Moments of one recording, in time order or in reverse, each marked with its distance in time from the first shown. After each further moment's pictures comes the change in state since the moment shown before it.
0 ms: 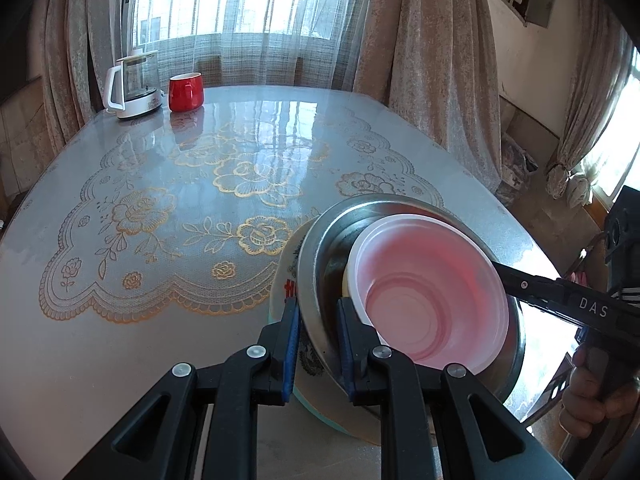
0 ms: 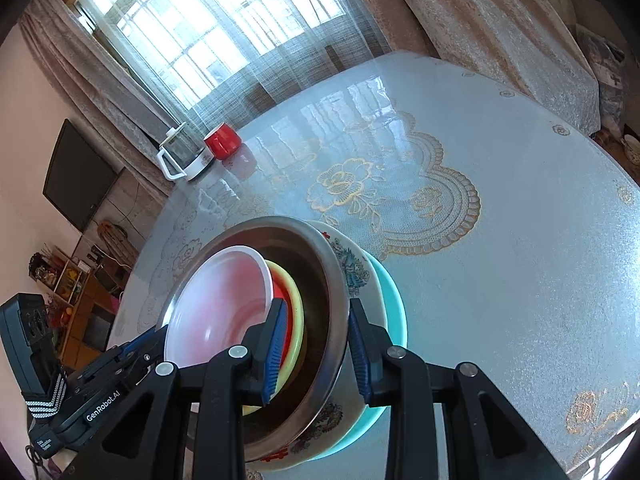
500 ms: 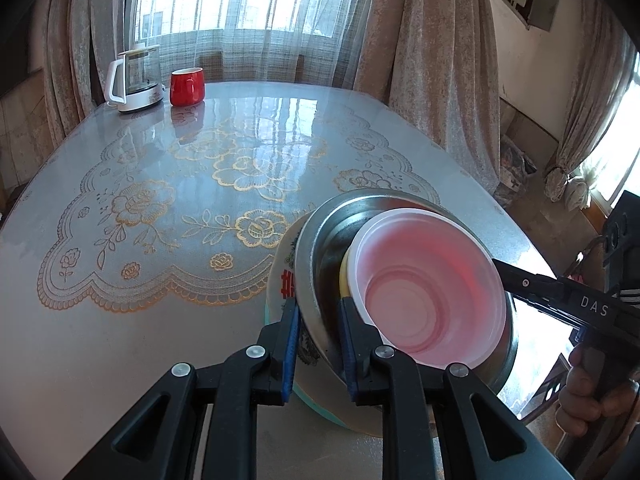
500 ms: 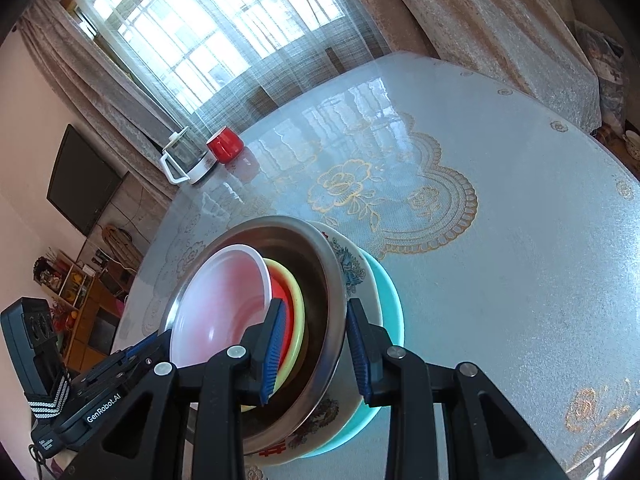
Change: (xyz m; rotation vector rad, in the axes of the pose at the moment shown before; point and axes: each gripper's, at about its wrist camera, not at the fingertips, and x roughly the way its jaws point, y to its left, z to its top) left arm -0.004 0.001 -0.002 -0.022 0.009 -0.012; right arm -0.008 -0.002 -0.003 0.010 -0.008 0.015
